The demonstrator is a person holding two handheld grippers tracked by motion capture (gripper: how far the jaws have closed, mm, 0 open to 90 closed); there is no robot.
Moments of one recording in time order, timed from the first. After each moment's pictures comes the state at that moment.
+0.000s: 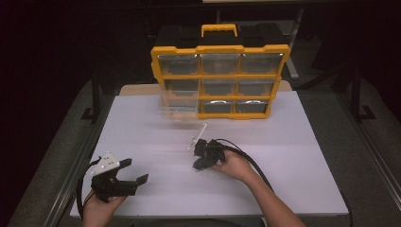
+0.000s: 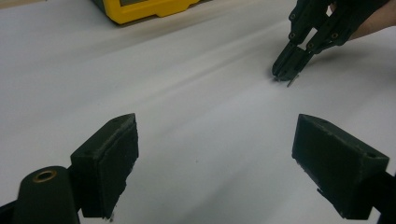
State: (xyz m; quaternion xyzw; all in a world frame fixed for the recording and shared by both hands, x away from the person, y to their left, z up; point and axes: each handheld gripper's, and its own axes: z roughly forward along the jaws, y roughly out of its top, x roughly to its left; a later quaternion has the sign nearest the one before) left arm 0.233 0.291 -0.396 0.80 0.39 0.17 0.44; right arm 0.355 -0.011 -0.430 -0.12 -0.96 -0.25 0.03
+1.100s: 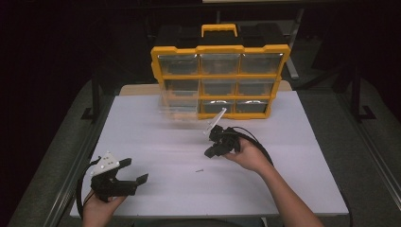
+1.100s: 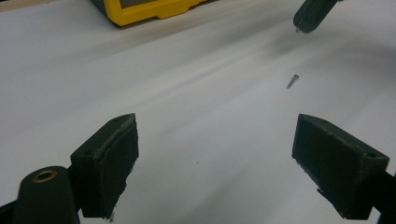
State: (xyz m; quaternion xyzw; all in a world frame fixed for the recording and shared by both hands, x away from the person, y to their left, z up) left arm 0.233 0.291 -0.395 0.79 0.39 0.17 0.44; right arm 0.373 -0.058 -0.388 -0.16 -0.94 -0.29 0.03
